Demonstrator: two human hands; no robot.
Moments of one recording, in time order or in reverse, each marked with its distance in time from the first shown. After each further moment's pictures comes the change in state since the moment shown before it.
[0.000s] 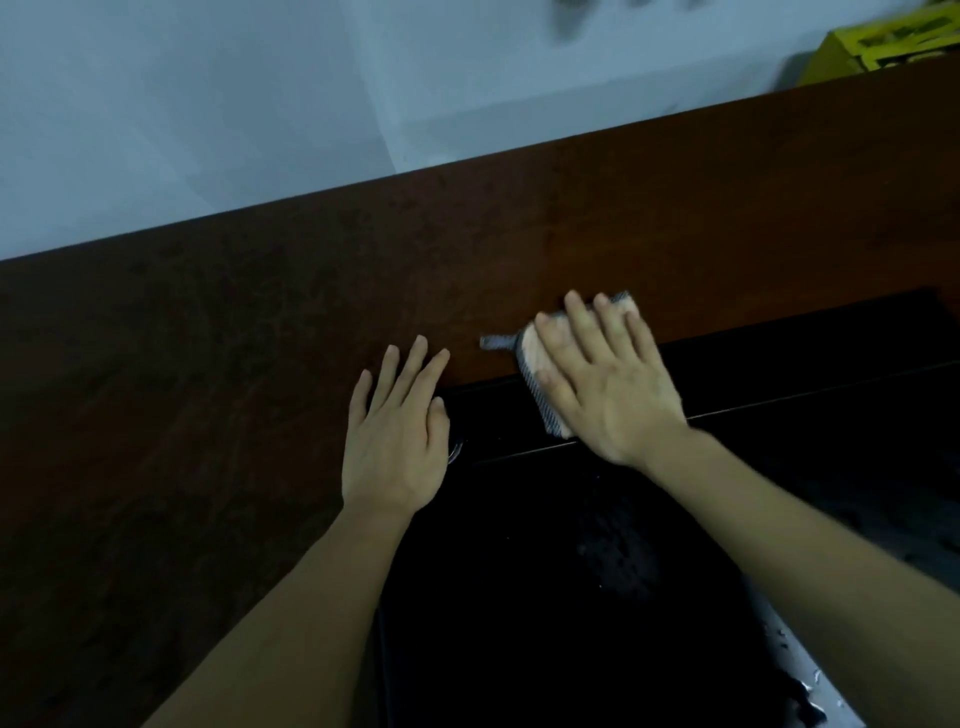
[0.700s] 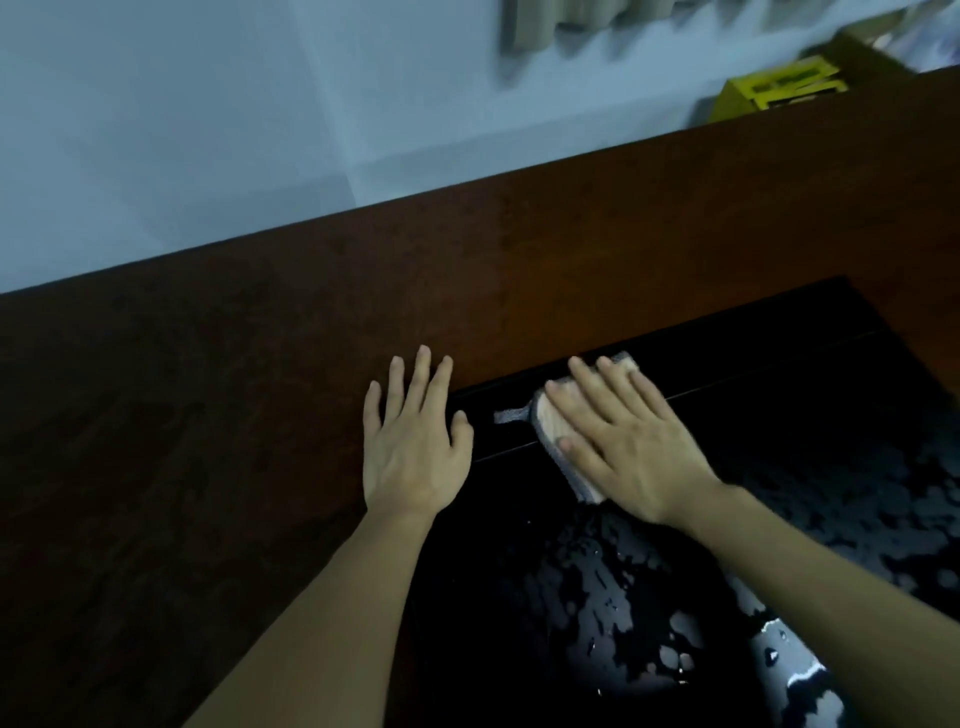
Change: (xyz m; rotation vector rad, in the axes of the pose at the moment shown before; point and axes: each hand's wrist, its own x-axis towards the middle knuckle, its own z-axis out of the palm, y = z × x) left_hand -0.002 0.000 -0.001 0.102 -0.039 0.043; right_hand -0.075 -0.010 0.019 0.011 -0.003 -0.039
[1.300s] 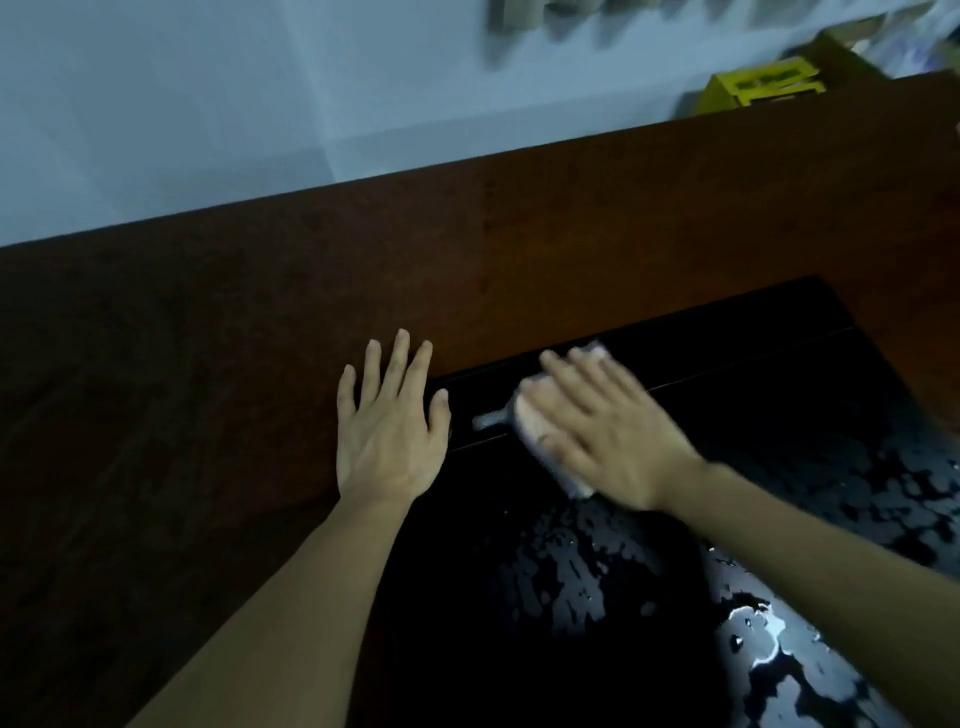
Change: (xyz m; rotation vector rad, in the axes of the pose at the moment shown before) left_hand 0.002 0.000 0.000 0.012 -0.008 -0.006; right_hand 0.004 0.014 -0.004 -0.076 -0.040 -0.111
